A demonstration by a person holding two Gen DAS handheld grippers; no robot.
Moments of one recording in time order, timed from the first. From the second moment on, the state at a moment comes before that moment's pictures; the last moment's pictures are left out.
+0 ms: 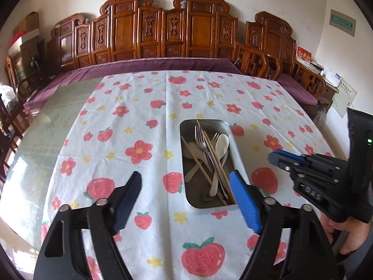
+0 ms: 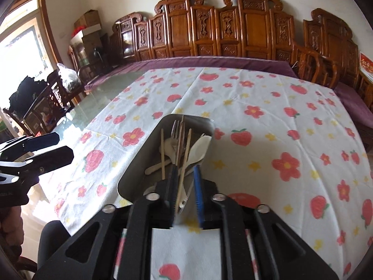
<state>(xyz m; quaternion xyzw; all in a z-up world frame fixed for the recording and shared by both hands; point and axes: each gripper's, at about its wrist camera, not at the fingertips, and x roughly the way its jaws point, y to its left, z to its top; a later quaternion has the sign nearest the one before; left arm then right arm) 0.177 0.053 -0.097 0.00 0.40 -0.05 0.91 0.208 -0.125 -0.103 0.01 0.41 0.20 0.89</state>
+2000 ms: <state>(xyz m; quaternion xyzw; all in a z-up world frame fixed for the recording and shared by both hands) 0.069 -0.014 0.003 0.01 0.27 -0.04 0.96 0.057 -0.246 0.034 0.01 0.22 0.10 0.97</state>
